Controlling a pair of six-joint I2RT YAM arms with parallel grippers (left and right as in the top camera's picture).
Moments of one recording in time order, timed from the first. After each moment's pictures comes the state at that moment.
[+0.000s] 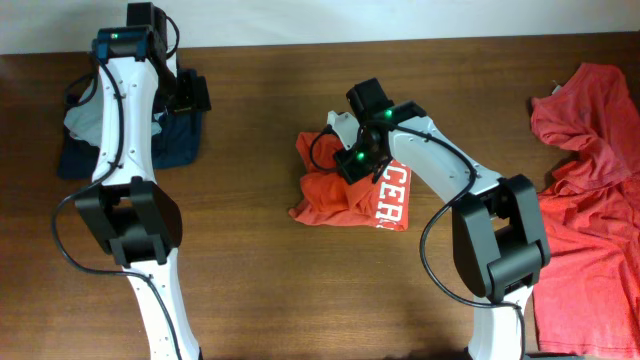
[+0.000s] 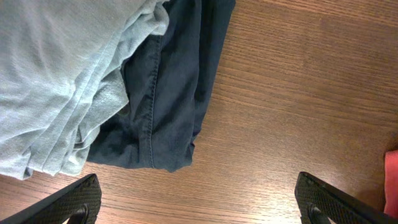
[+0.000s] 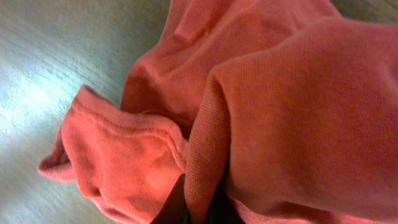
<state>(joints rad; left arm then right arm) 0.05 2.38 2.45 -1.43 -0.04 -0.14 0.39 2.08 1.59 -0.81 -0.31 -0.12</state>
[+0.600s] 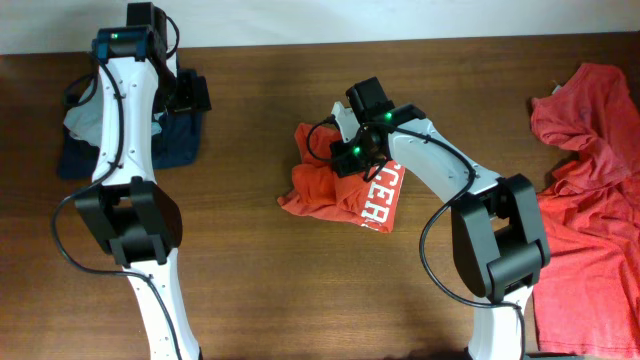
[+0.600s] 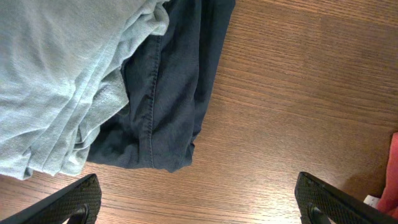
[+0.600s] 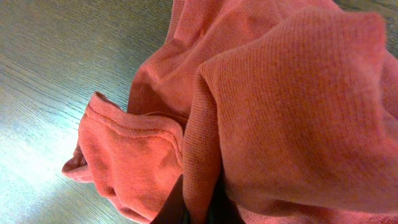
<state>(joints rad) 0.05 2.38 2.45 -1.43 -0.04 -0.14 0.39 2.08 1.57 -0.73 -0.36 0.10</state>
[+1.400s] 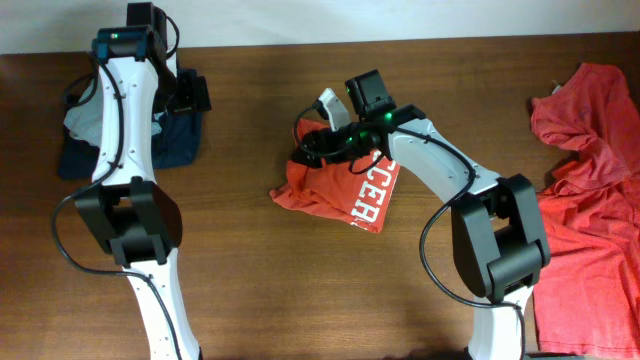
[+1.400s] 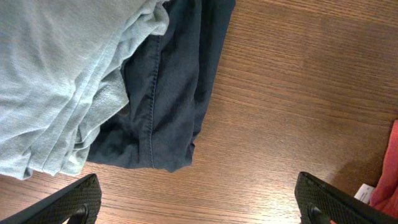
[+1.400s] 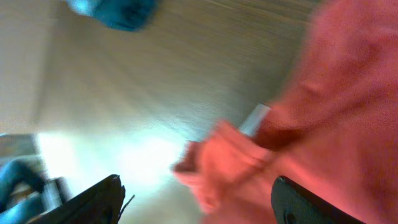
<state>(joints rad) 0.05 2.38 2.45 -1.43 -0.04 -0.14 0.38 2.08 1.57 -0.53 -0.72 0.18</state>
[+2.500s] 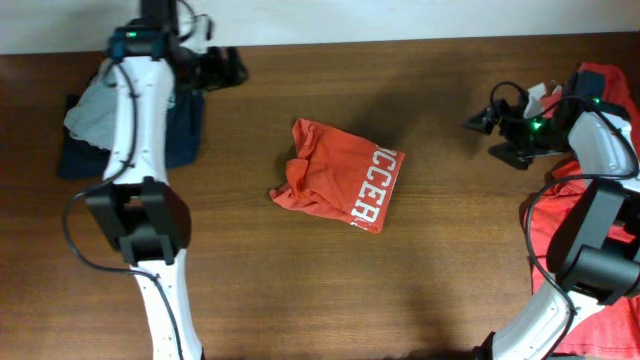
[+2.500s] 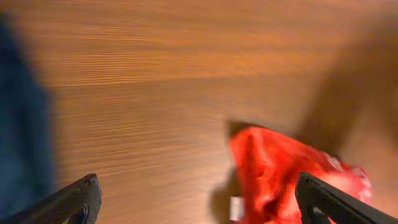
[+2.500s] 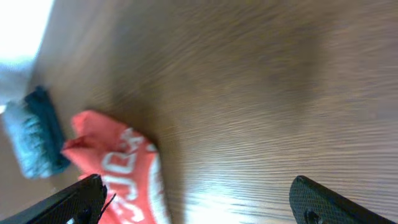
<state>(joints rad) -0.03 2.38 2.45 -1.19 0.37 -0.07 -0.39 2.05 1.58 -0.87 -0.69 0.18</state>
